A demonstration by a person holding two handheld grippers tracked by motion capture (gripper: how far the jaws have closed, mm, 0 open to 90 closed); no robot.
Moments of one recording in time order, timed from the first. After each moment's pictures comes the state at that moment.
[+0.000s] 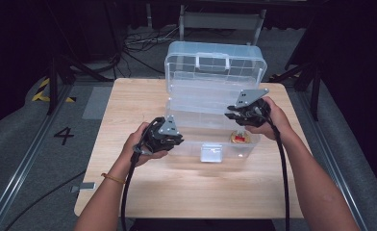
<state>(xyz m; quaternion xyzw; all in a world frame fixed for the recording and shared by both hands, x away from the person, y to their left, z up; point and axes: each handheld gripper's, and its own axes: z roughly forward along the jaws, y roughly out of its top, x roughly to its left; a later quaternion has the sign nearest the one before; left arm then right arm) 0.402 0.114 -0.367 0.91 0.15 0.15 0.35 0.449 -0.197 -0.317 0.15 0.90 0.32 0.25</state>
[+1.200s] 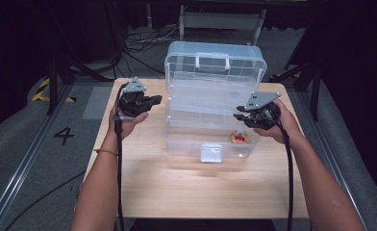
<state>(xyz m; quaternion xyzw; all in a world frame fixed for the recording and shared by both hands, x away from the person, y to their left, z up) 0.491 0.177 -0.344 0.80 0.31 0.17 0.49 0.441 -0.220 -0.319 0.16 0.89 0.32 0.27</state>
